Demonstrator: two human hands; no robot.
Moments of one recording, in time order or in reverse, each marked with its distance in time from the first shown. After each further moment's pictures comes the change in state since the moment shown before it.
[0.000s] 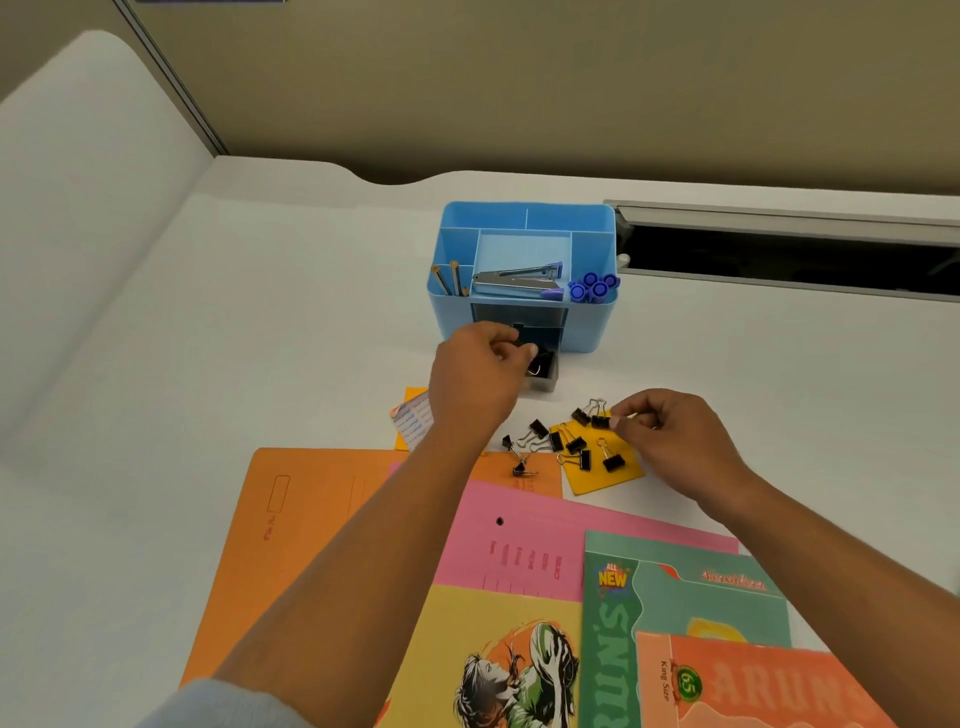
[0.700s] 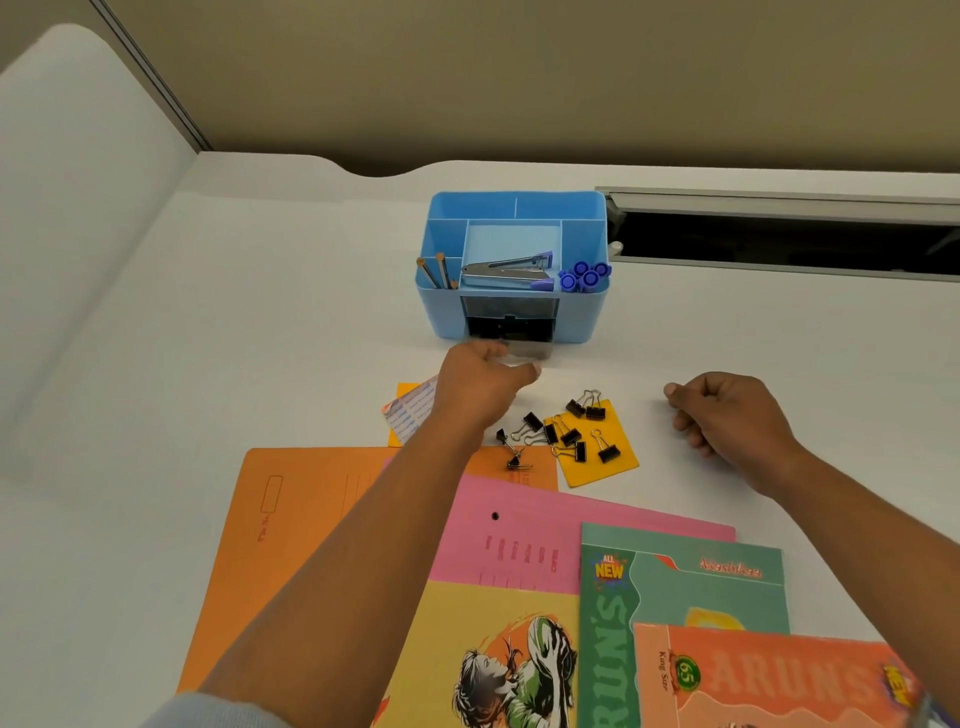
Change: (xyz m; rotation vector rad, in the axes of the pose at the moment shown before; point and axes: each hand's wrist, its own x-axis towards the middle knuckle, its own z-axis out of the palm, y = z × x) left_hand -0.003 -0.007 0.008 -0.261 -0.255 -0.285; right_hand 0.013 0.027 -0.041 0.146 0.089 0.185
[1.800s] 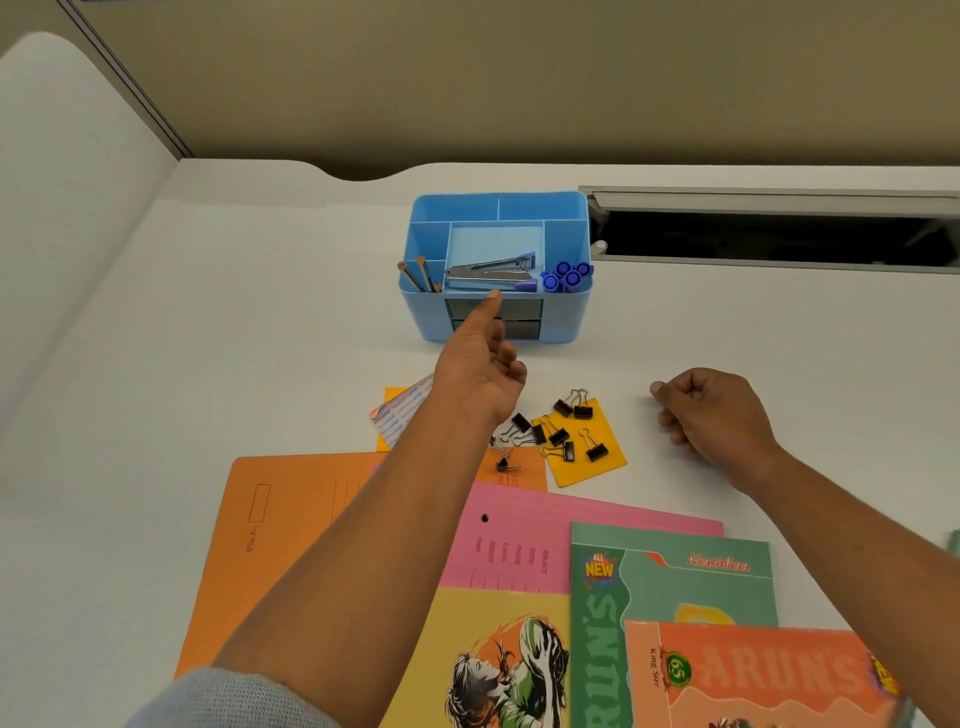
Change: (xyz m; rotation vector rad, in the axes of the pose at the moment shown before) left_hand 0.011 0.028 0.020 -1.032 -0.038 -0.410; right_hand -0.002 0.001 0.005 -0.012 0.063 -0.028
